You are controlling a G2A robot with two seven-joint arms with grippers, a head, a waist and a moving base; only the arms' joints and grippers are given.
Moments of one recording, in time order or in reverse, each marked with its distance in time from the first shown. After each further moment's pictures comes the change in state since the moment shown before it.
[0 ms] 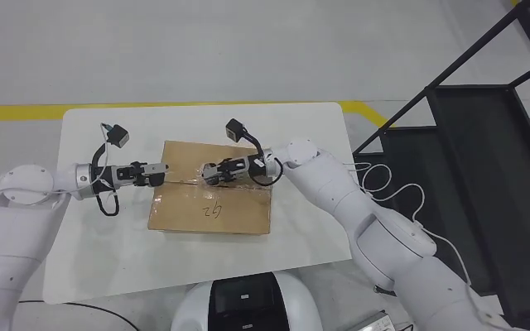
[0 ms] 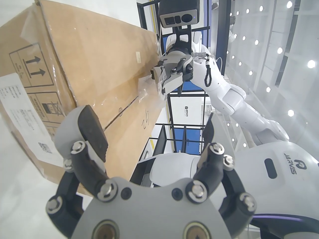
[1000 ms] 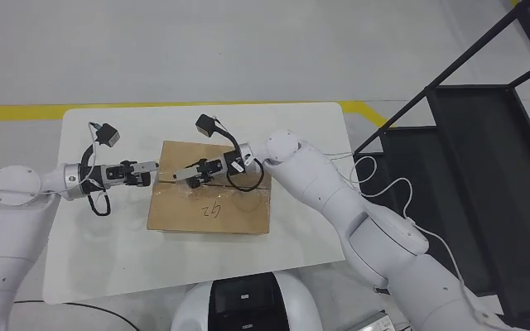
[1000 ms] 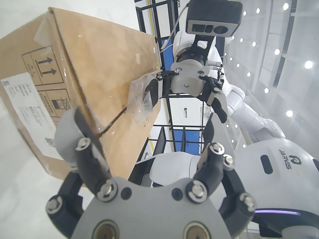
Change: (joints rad) left arm 0.011 0.006 -0.063 0.030 -0.020 -0.017 -0.052; right arm 0.025 -0.048 0.009 -0.140 -0.115 -0.058 -0.041
